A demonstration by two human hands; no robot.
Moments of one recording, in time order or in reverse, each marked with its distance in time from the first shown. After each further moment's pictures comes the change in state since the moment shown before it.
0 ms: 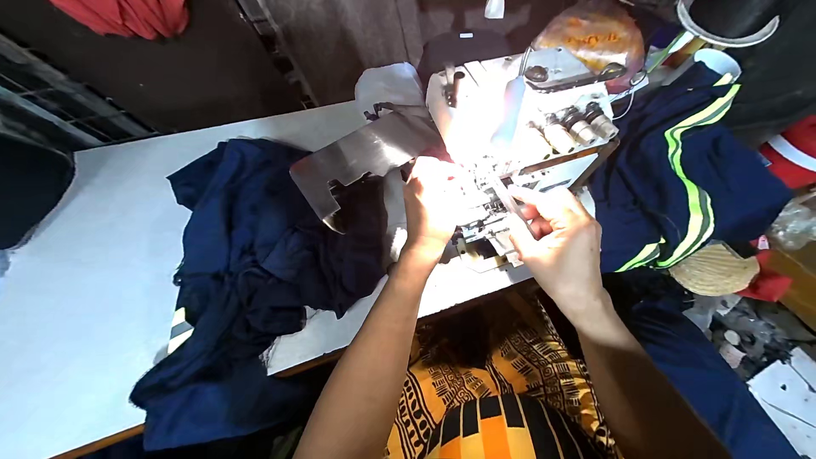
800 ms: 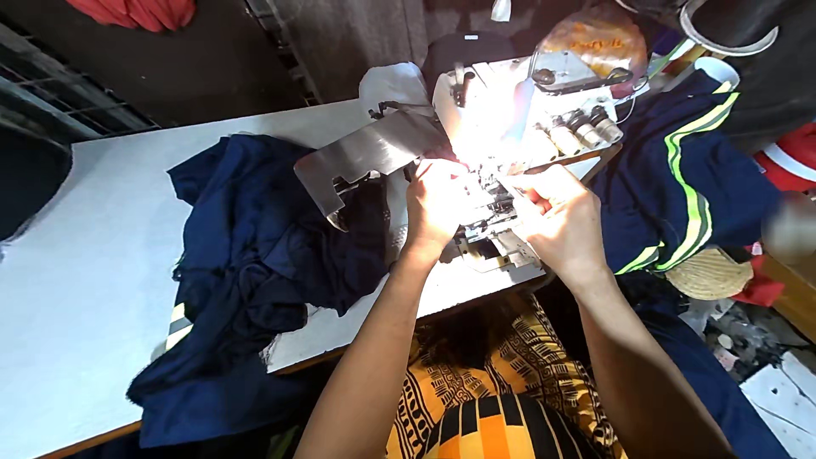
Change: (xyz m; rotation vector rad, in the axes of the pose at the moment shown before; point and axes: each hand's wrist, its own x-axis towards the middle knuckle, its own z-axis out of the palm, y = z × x) left_hand 0.003 0.003 -0.006 -0.057 -0.080 -0.127; right_hand 0.027 -0.002 -0.002 -0.010 -0.076 -0.006
